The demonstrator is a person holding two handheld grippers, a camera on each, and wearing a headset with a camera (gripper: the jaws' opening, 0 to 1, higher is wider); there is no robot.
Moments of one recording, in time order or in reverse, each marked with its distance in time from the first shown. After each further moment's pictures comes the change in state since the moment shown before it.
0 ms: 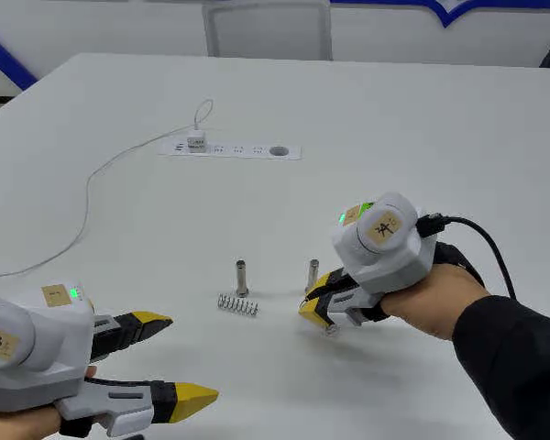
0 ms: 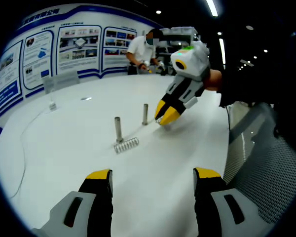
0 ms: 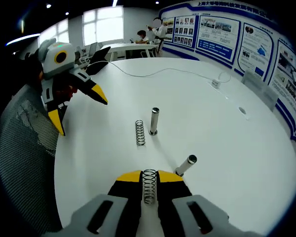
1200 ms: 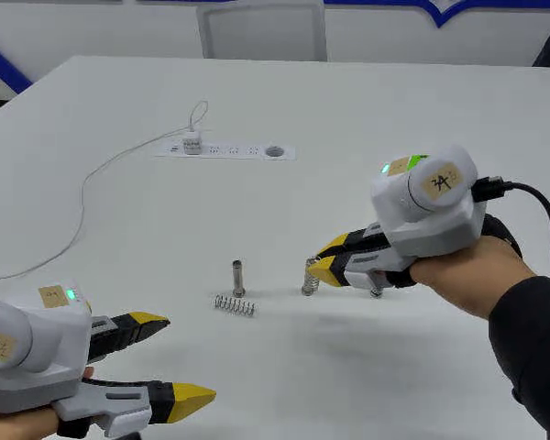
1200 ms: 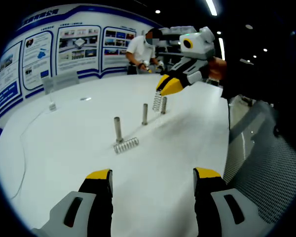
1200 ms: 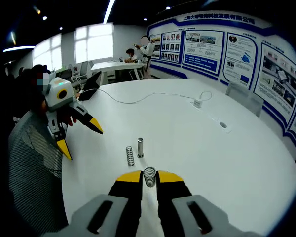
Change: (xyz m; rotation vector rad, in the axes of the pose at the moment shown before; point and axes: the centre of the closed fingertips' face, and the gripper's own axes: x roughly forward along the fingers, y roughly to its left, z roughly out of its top) left arm 0.000 0.002 -0.001 0.005 0.003 0.000; right arm -0.051 -0.022 0.045 0.050 -0.159 -0.088
